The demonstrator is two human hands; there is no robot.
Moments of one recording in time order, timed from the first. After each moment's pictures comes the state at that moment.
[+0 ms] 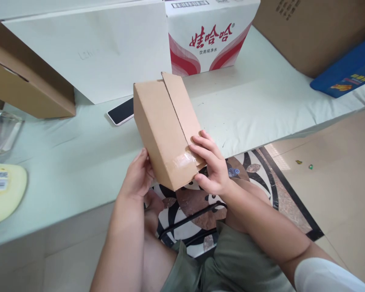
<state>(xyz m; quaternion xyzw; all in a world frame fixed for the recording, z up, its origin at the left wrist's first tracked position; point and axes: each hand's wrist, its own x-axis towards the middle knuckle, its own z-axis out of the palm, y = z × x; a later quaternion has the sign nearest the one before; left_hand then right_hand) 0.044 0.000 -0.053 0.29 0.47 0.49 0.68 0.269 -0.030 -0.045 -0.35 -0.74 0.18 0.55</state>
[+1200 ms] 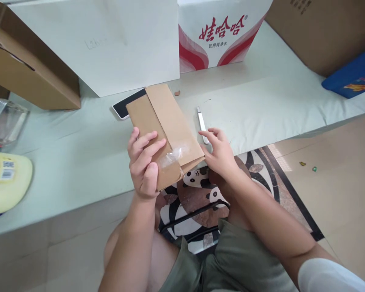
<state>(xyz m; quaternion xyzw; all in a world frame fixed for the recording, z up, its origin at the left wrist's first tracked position) 0.048 -0.007 -0.042 0.72 0.35 0.59 0.07 0.273 -0.011 -0.047 -0.65 -0.67 0.19 0.31</state>
